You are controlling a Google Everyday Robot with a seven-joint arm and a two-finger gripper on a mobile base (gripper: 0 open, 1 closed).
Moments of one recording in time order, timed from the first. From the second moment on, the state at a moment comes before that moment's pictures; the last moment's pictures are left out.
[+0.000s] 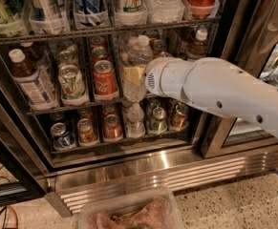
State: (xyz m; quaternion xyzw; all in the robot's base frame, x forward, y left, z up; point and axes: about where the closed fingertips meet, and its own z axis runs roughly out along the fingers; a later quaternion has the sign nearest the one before) arm 0.608 -0.012 0.908 -0.20 0.79 0.19 0.55
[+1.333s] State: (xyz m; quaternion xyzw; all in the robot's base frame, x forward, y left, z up) arm 0.490 0.009 0.861 -0.12 0.86 0.27 0.42
